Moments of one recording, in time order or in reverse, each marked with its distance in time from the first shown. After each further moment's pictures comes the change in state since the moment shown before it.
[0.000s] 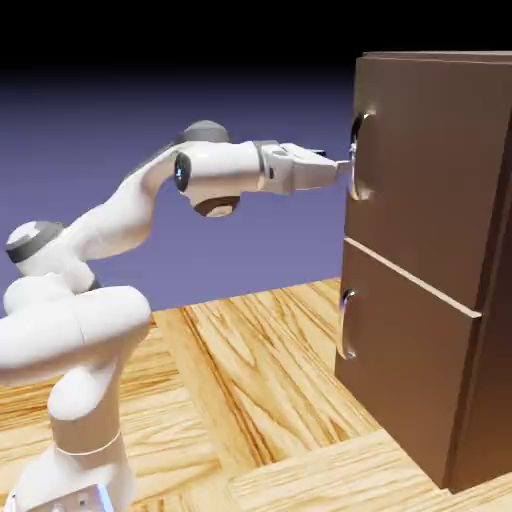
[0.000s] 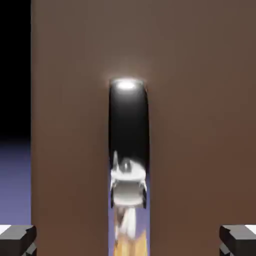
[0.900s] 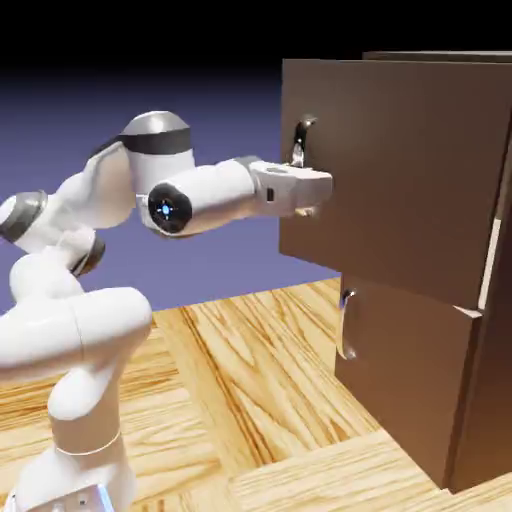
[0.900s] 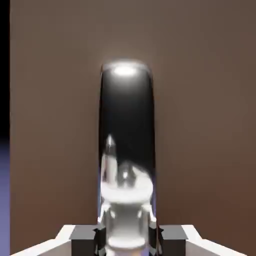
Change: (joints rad) arm -0.016 -0.229 -0.460 -0.439 -0.157 -1.002 -0.484
